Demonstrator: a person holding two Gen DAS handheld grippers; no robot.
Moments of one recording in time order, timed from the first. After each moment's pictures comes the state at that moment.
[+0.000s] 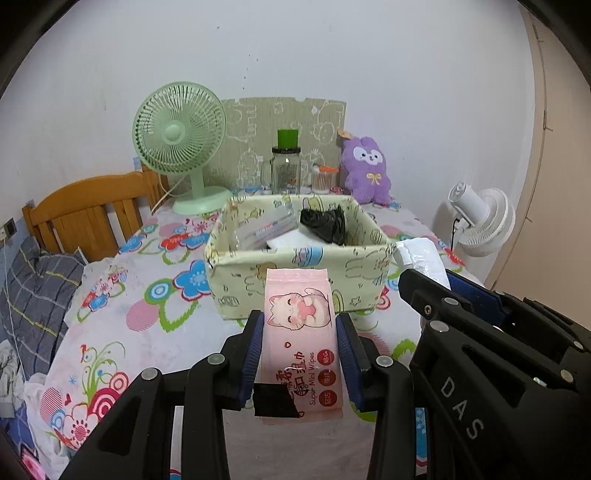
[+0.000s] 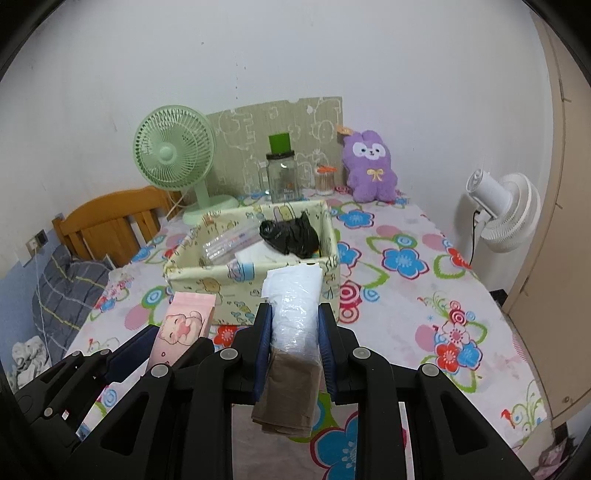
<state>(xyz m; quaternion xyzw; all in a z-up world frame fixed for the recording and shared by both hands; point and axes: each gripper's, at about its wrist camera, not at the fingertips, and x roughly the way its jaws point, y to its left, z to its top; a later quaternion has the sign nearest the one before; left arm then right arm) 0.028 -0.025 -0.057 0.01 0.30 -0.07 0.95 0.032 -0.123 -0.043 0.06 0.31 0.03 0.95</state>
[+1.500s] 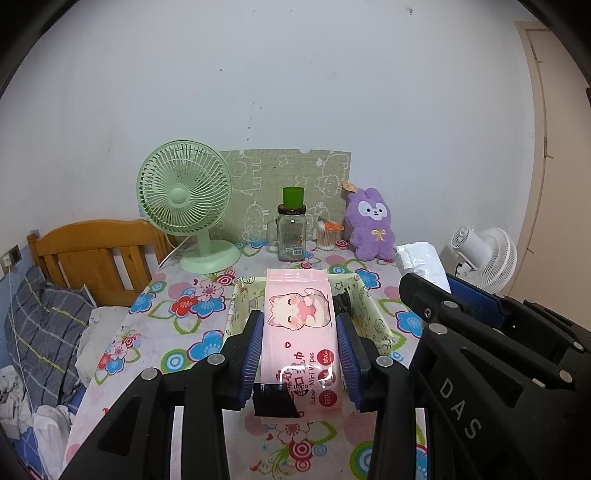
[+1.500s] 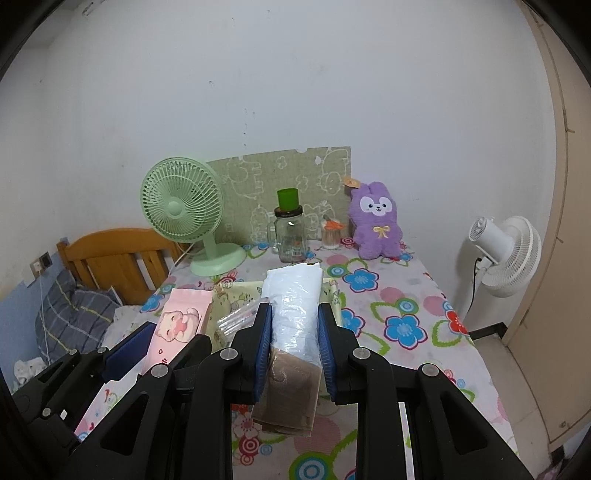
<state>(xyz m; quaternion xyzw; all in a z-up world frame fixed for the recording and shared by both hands) 0.054 -0.021 0.009 0.00 0.24 -0.07 0.97 0.069 -0.120 0.027 0.06 0.26 0.03 0.96</state>
